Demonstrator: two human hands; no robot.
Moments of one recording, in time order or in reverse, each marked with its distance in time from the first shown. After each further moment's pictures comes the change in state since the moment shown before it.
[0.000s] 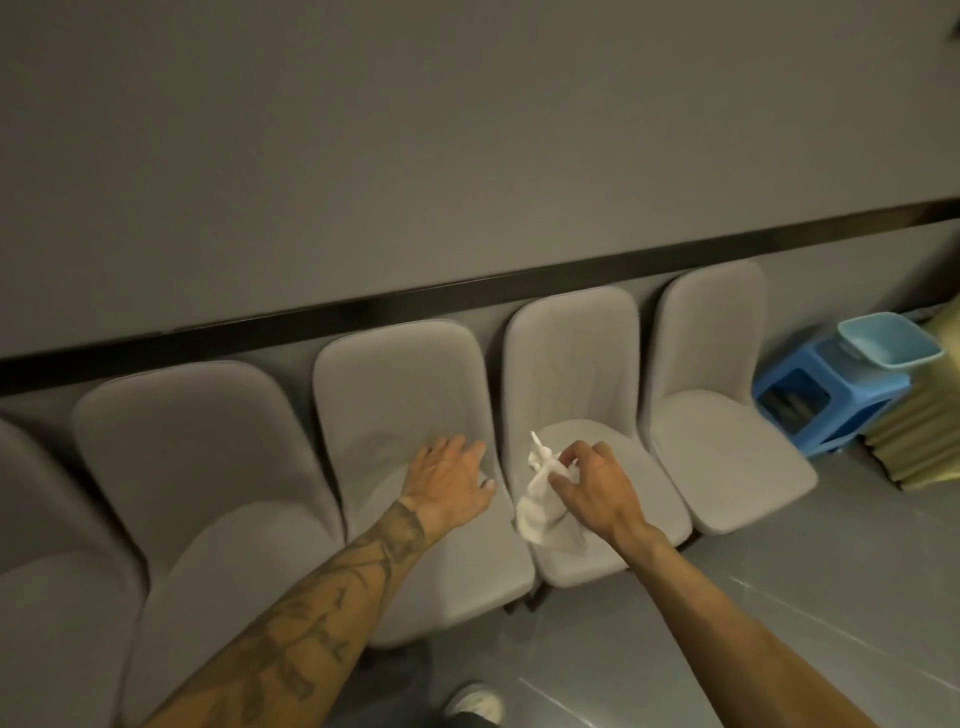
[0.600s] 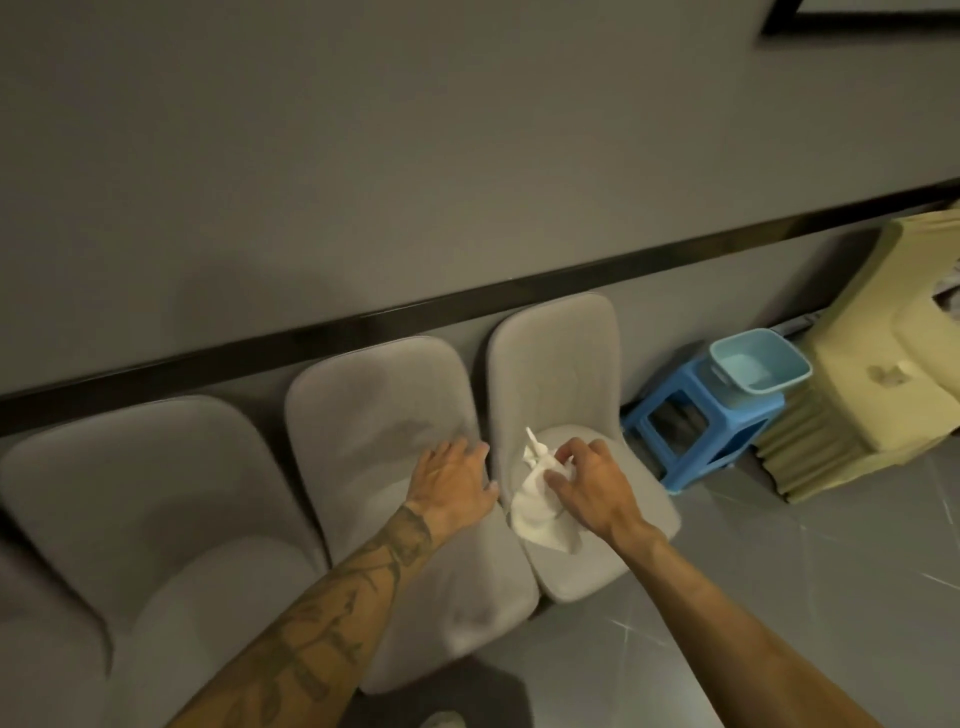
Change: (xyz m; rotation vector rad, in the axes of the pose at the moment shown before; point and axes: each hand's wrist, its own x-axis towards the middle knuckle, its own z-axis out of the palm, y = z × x) left_hand 0.285 0.368 0.005 -0.030 -0.041 0.090; right_hand 0.214 0.299 -0.261 -0.020 0.014 0.093
